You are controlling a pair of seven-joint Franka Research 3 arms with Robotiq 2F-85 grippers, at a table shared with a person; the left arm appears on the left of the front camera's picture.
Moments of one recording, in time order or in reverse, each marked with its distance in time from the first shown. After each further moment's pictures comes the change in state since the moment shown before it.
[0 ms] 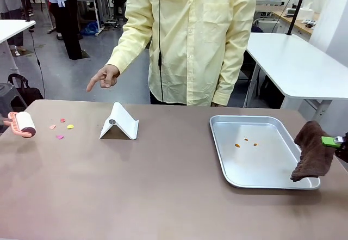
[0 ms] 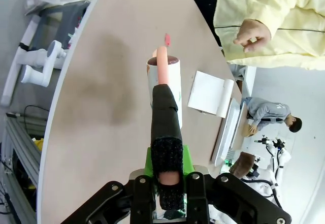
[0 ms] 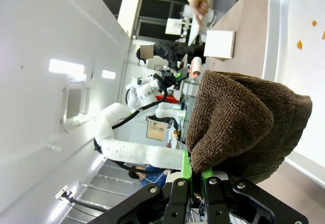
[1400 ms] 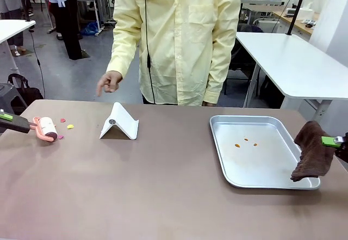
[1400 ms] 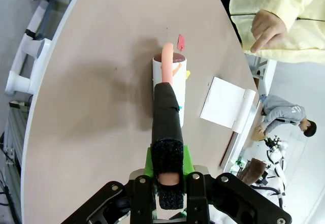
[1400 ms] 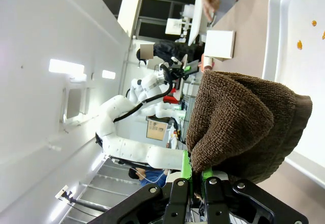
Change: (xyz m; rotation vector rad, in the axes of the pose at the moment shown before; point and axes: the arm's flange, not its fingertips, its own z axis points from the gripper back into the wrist) left arm 0.026 -0.021 -0.074 0.096 0.069 0.036; right arm 0.000 0.000 0.000 0.000 0.000 0.000
